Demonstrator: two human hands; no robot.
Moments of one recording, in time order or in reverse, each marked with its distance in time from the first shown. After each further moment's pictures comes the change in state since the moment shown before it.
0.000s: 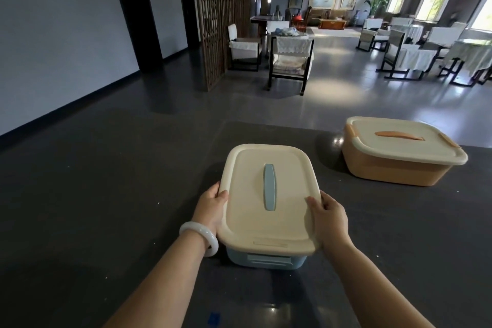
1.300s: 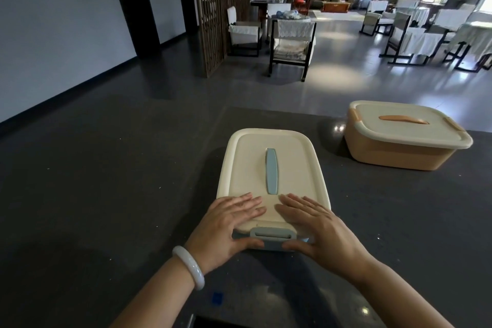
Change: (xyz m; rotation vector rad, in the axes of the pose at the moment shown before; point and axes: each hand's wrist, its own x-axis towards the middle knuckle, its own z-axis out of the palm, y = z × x) left_hand -0.030 -0.054 -0.021 0.917 -0.309 1.002; right_hand -0.045 0.008 -0.030 -0.695 -0.545 -0.883
